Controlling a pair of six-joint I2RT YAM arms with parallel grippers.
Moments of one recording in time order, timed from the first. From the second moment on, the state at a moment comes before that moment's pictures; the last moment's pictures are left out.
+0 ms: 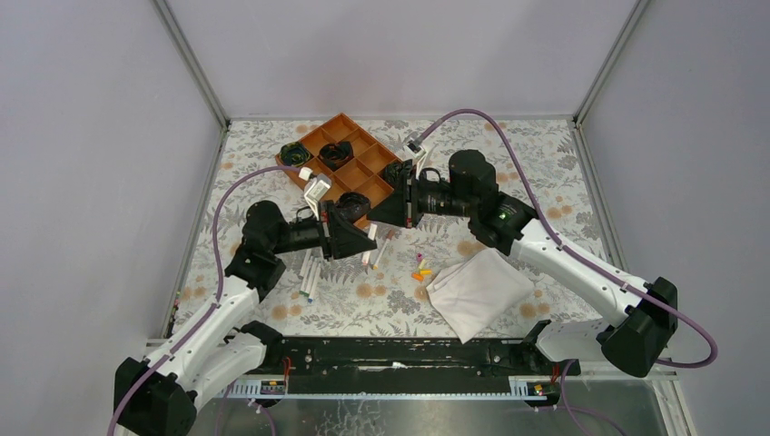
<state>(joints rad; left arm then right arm) -0.41 0.87 0.59 0.32 0.93 -0.67 0.79 1.29 1.17 -0.10 -0.56 0.54</state>
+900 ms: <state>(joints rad) -0.37 0.90 0.57 0.30 1.01 -0.69 0.83 1.33 1.17 -0.13 -0.51 0.56</state>
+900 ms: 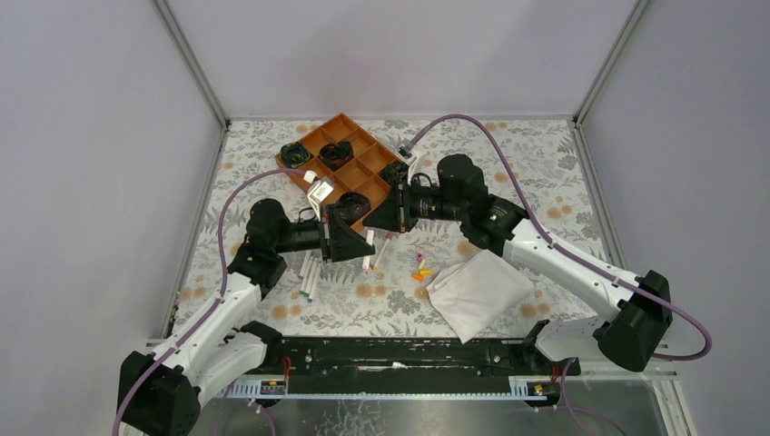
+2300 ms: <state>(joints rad) -0.30 0.92 0.61 0.25 1.16 -0.62 0.85 1.32 1.14 -0.06 -0.58 0.51</state>
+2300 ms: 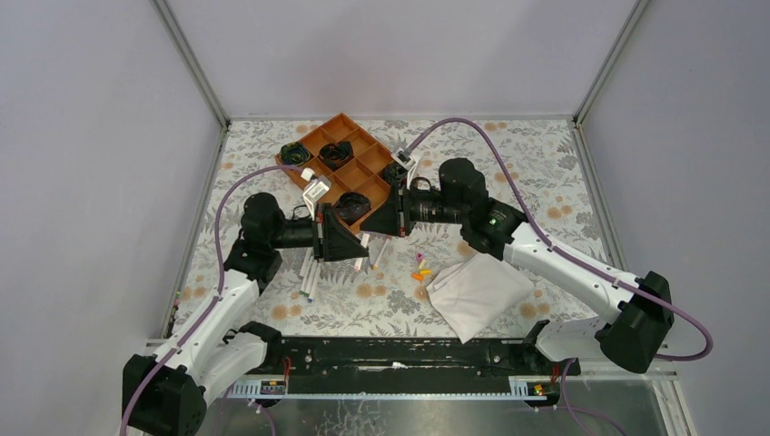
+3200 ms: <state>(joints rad) -0.29 0.86 0.61 0.20 1.16 -0.56 0.96 1.22 1.12 -0.15 -0.31 0.57</state>
